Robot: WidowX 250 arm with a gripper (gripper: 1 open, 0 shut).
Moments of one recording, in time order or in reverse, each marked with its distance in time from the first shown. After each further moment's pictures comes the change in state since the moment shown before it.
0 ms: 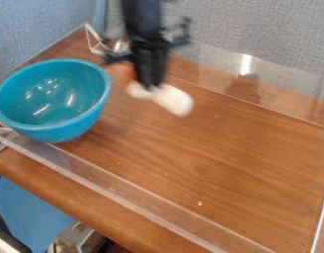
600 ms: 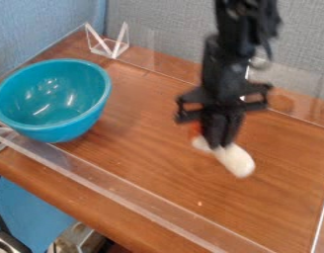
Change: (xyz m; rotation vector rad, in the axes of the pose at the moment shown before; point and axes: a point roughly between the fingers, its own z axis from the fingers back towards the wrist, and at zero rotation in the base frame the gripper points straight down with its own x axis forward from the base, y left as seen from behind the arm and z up) arm -0.070 -0.037 -0.048 0.037 -0.056 -0.221
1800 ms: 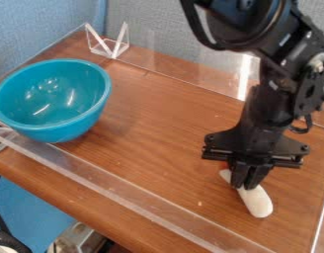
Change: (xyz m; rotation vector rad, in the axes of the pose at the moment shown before) arm -0.022 -0.017 -0.035 0.003 -0.112 -0.299
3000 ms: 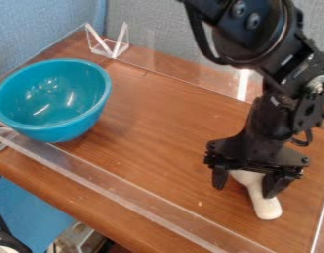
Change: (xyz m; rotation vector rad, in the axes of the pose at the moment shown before) arm 0.000 -0.003 -0.010 0.001 -0.043 -0.075
